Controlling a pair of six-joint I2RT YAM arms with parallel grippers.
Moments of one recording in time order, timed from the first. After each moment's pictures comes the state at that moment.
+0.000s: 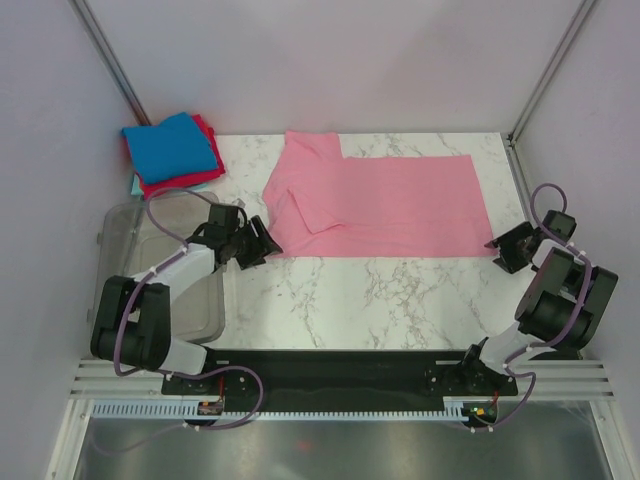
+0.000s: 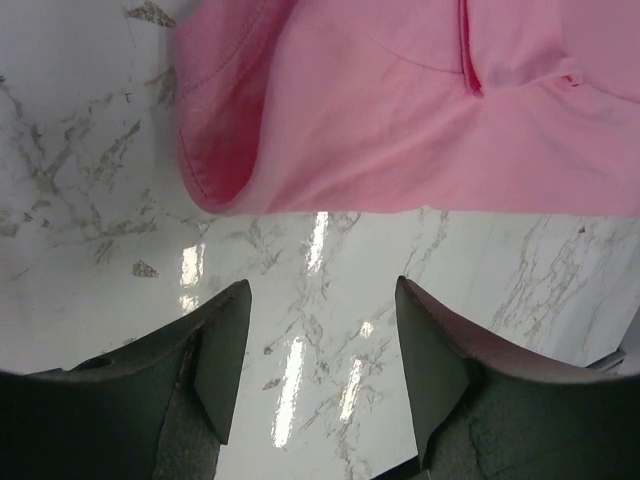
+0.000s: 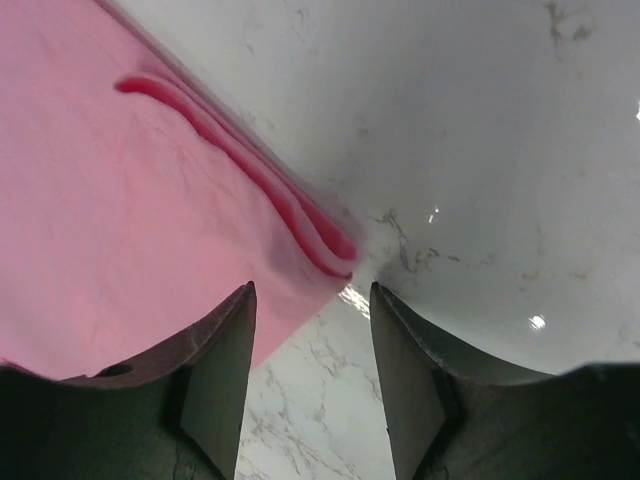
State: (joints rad) left arm -0.21 1.41 0.73 -0.21 0.29 -0.64; right arm -0.56 1.58 0.78 -0.22 -0.30 0.58
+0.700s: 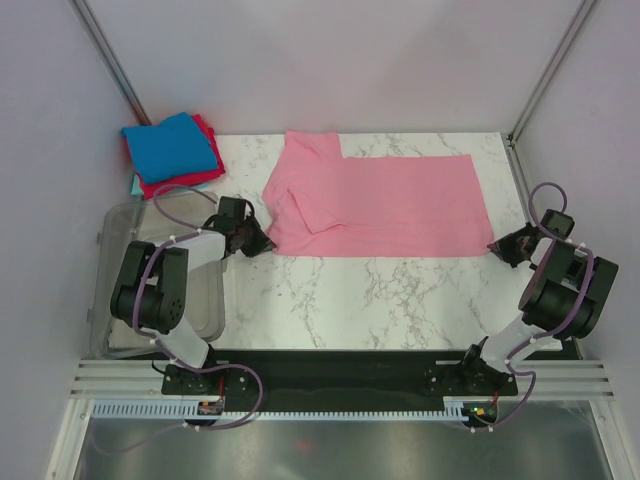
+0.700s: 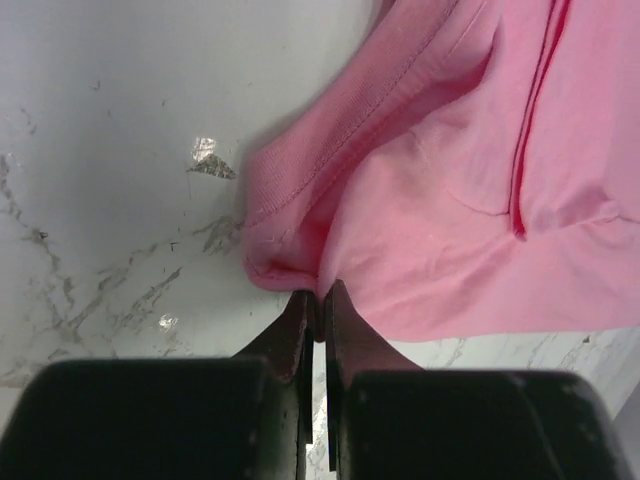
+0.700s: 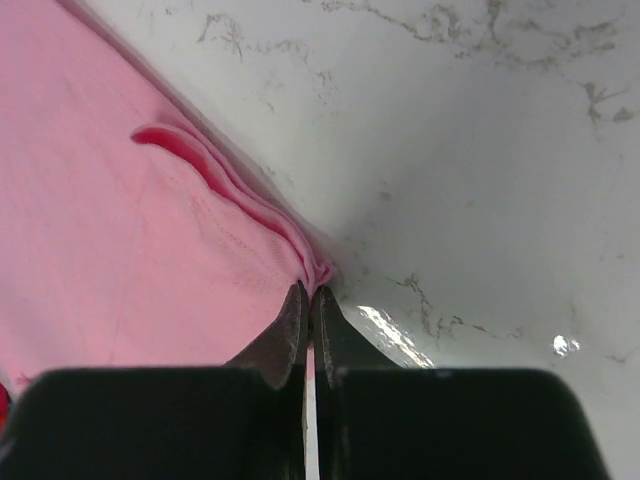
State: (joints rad) left arm -0.21 1.66 0.80 -0.05 0.18 -0.75; right arm -0.56 1.67 0.80 -0.07 -0.32 0.62
